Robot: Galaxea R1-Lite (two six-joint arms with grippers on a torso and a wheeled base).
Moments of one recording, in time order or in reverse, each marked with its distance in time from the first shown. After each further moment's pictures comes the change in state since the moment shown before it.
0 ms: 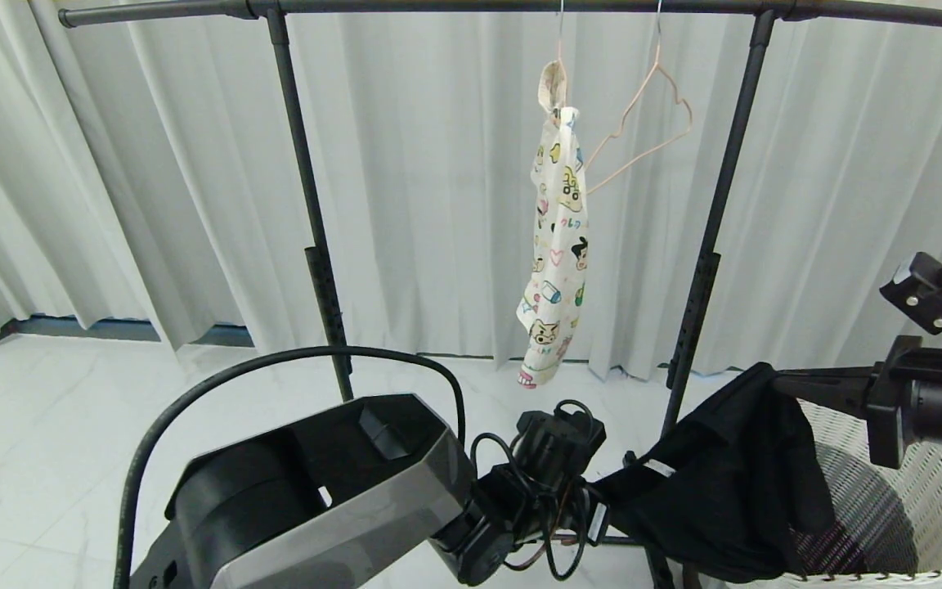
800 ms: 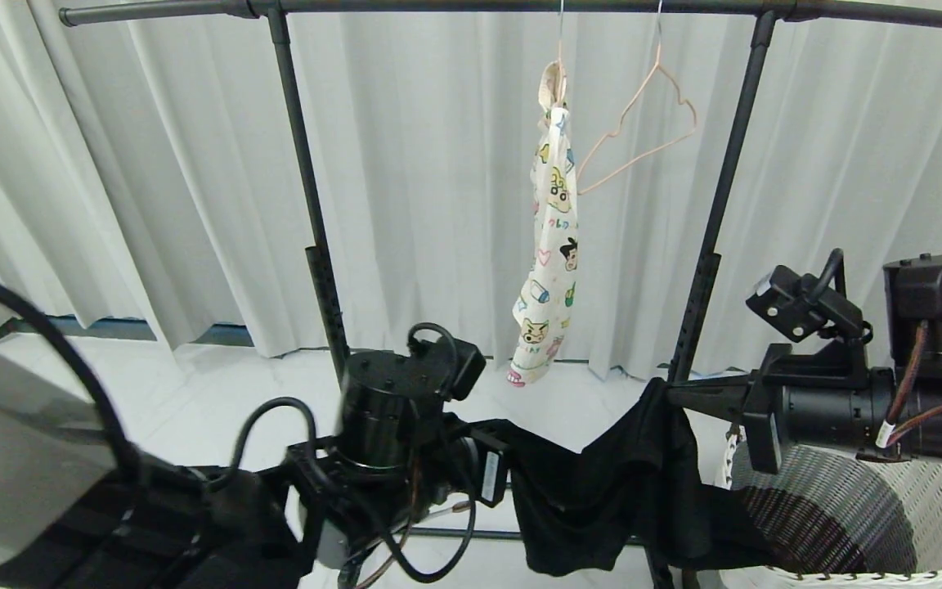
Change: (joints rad) left arm 0.069 -0.652 0.567 -0.101 0.182 -0.026; right arm 0.290 0.165 -0.036 -0.145 -0.086 0.119
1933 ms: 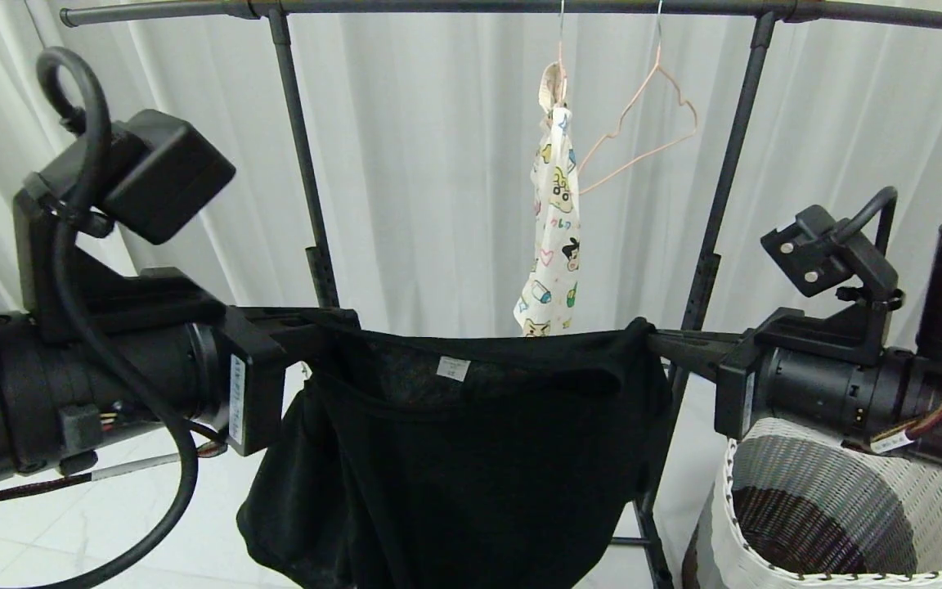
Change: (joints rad) left arm 0.059 -0.605 -0.279 0.784 0.010 0.250; right arm 0.215 -0.061 -0.014 -0.168 -0.346 0.185
